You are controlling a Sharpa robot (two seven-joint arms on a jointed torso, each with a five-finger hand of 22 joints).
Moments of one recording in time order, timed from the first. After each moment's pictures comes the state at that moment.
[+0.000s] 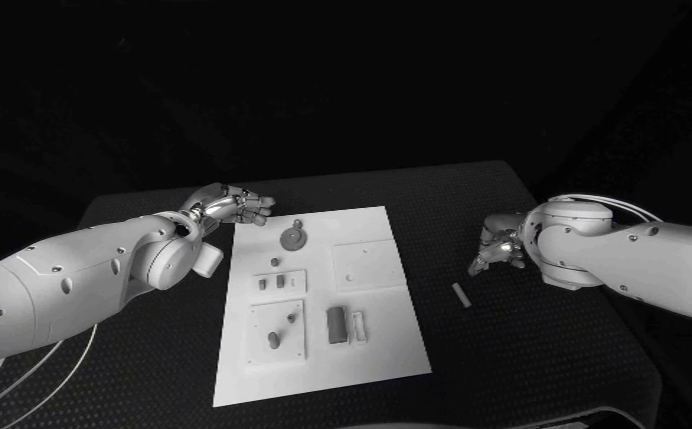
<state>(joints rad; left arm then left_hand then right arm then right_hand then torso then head) 1.18 -0.78 -0.17 1.17 -0.31 -0.17 0.22 0.95 -0.08 0.38 -0.28 0.06 0.83 0.19 0.29 0.45 1.07 0.17 0.08 0.11 0.79 0.17 0.46 0.45 0.02 0.77 0.07 0.07 0.82 1.25 -0.97 -0.23 1.48 -1.32 0.10 -0.51 0.80 -0.17 0.57 -0.22 0.05 1.01 0.10 0.30 0.64 0.95 -0.01 1.37 0.76 1.10 -0.11 1.54 0.86 0.26 1.09 0.01 0.82 1.31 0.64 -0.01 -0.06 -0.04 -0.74</state>
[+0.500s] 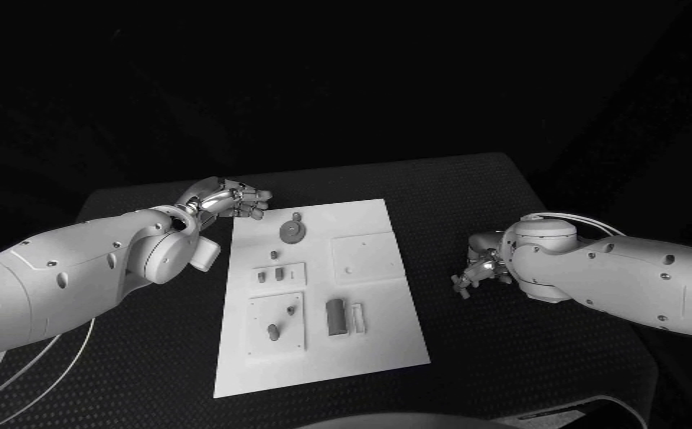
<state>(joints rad) 1.18 -0.78 -0.17 1.17 -0.31 -0.16 0.22 0.95 -0.08 0.38 -0.28 0.06 0.83 0.19 0.29 0.45 1.07 0.17 0.08 0.11 0.79 0.17 0.46 0.45 0.02 0.77 0.07 0.07 0.82 1.17 -0.89 -0.24 1.42 -1.37 0.12 -0.52 0.74 -0.22 0.60 -0.11 0.05 1.01 0.10 0.30 0.64 0.95 -0.01 1.37 0.77 1.10 -0.11 1.54 0.86 0.26 1.09 0.01 0.82 1.31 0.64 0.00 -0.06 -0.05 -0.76</state>
